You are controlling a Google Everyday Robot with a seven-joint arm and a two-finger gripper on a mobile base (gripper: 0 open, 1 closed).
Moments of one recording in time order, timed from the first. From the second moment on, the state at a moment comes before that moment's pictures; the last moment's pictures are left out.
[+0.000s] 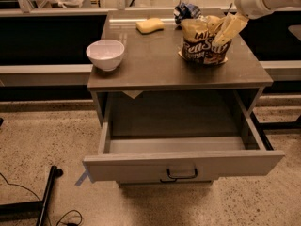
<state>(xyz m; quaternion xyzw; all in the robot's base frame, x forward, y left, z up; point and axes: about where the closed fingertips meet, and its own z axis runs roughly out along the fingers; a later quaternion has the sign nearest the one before) 0.708 -0.199 1.011 -0.64 0.58 -0.12 0.49</state>
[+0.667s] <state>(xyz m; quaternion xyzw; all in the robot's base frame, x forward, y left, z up) 0.686 -0.294 1.032 -0.55 0.62 -0.15 0.54</state>
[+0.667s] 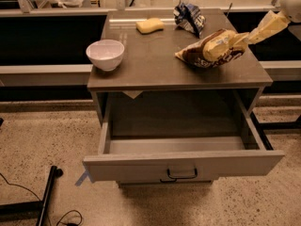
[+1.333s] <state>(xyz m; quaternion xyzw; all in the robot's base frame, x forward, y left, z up) 0.679 -0.317 1.040 -0.53 0.62 -0.15 0.55</state>
